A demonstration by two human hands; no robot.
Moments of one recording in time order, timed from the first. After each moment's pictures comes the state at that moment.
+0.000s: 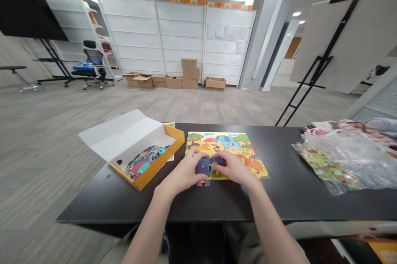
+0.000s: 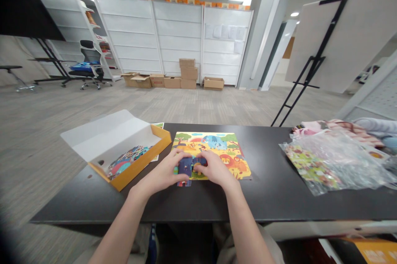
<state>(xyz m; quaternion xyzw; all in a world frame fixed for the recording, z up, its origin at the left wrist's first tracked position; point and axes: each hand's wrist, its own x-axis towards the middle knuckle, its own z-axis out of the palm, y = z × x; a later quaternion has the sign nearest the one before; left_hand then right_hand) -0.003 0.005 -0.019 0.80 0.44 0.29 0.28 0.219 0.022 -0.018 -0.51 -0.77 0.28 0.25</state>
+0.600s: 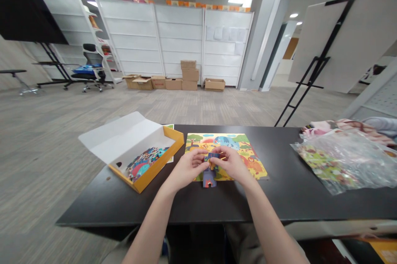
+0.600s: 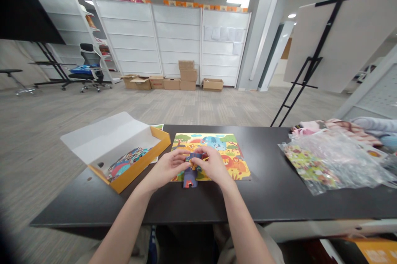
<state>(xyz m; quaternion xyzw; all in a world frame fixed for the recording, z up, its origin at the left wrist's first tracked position) 0.015 0.007 -0.010 0.63 0.39 0.42 0.53 0.208 0.028 -0.019 -0.46 -0.68 0.37 0.43</state>
